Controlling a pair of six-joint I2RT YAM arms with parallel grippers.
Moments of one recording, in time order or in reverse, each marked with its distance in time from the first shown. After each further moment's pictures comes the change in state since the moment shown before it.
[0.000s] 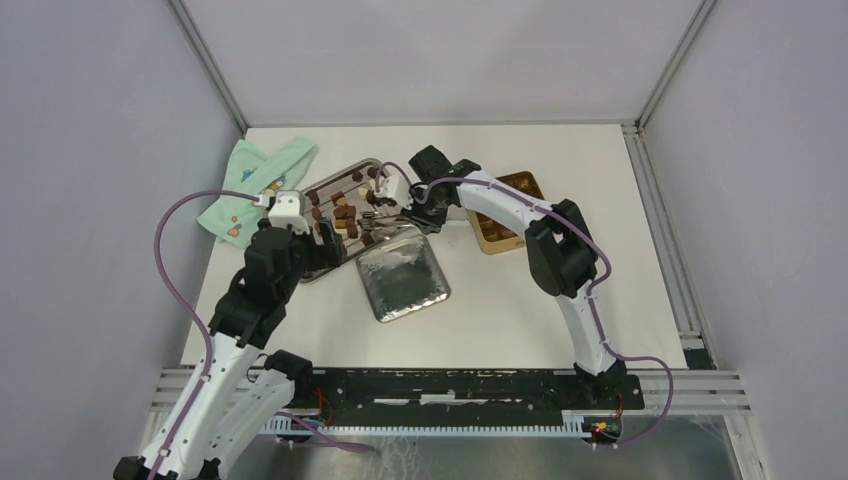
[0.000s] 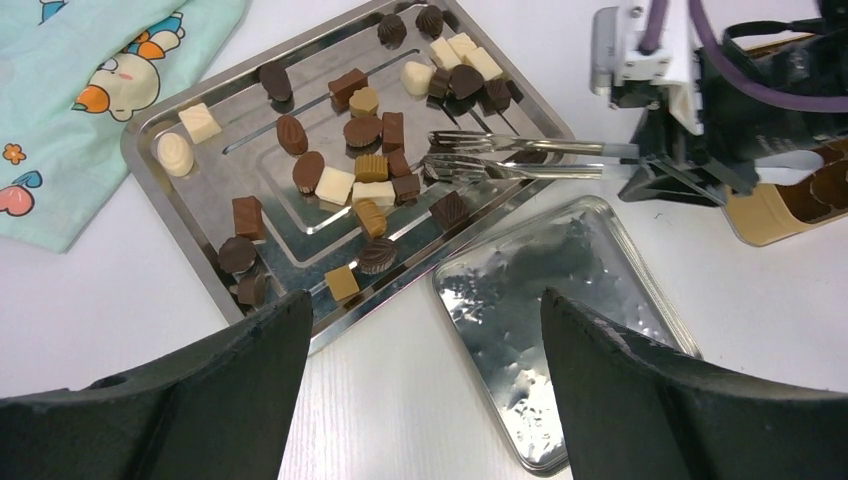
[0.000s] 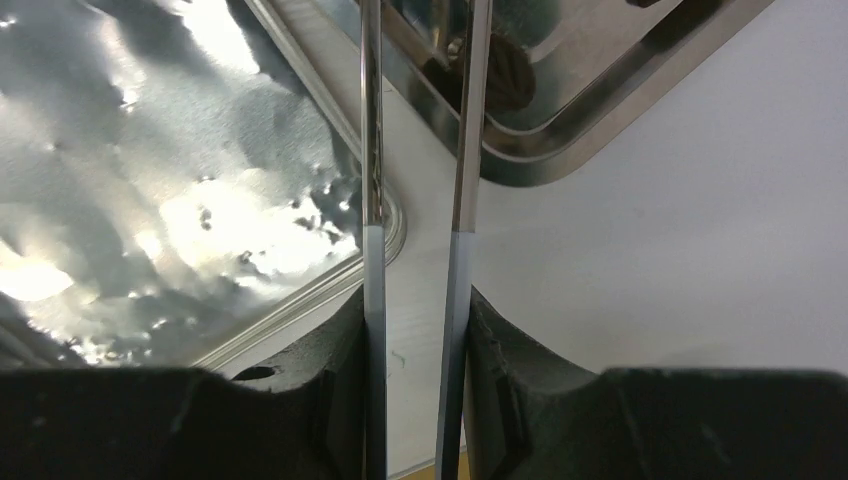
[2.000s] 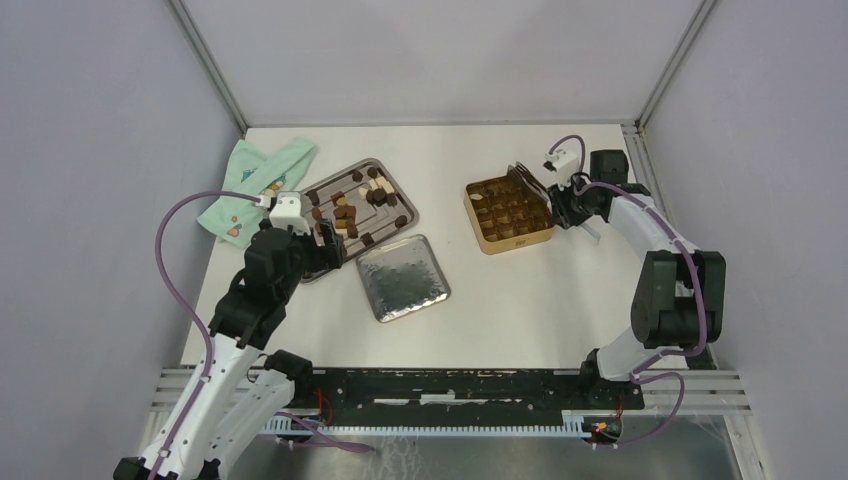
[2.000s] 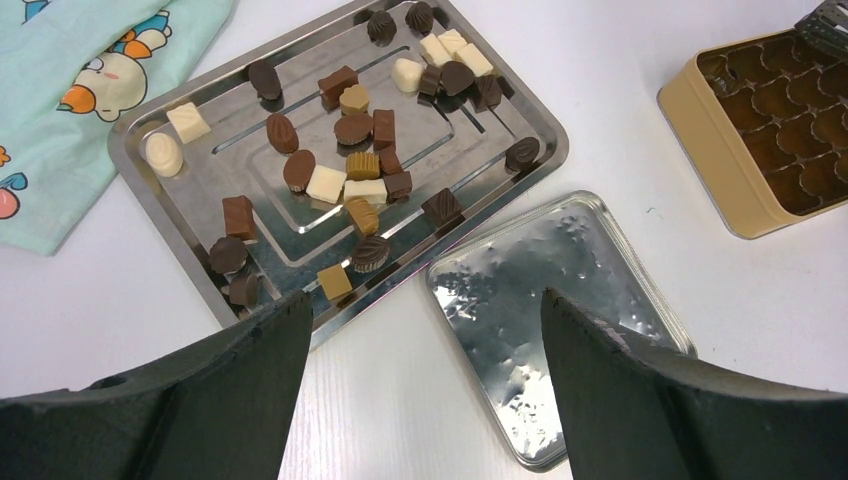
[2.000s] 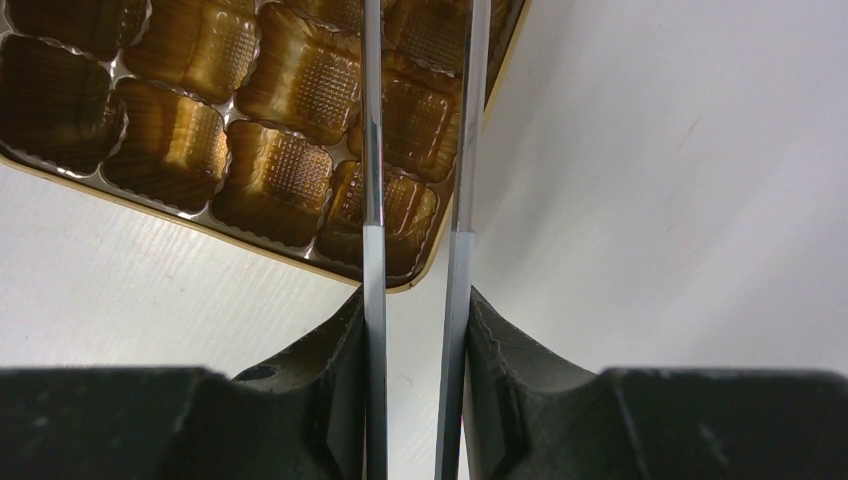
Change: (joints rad) left arm 0.000 -0.006 -0.006 0.000 0.019 0.000; right arm -0.723 -0.665 -0.814 0.293 -0.119 0.134
